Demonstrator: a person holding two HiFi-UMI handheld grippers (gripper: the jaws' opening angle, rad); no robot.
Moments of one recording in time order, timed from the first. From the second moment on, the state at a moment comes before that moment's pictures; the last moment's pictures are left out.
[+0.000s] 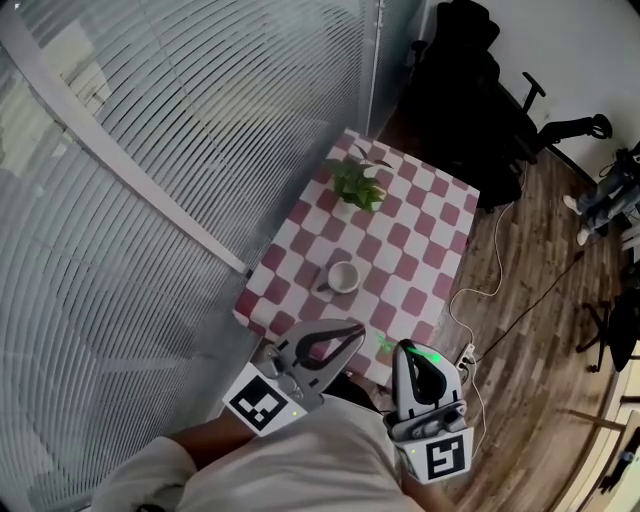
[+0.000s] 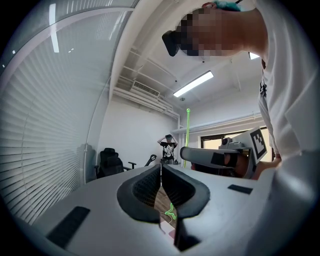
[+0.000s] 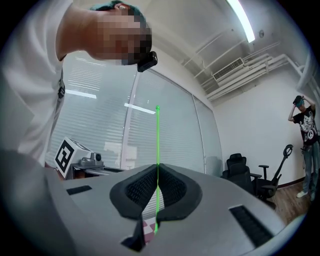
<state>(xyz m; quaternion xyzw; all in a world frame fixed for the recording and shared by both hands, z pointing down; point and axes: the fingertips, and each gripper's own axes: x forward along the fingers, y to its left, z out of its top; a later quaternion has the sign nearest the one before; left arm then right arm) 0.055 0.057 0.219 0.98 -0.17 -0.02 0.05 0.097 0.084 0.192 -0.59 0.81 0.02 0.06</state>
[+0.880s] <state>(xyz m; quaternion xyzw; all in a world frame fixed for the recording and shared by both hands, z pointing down) 0.100 0.021 0.232 0.98 -0.17 -0.01 0.05 0.145 0.046 0.205 -0.58 0.81 0.03 0.05</state>
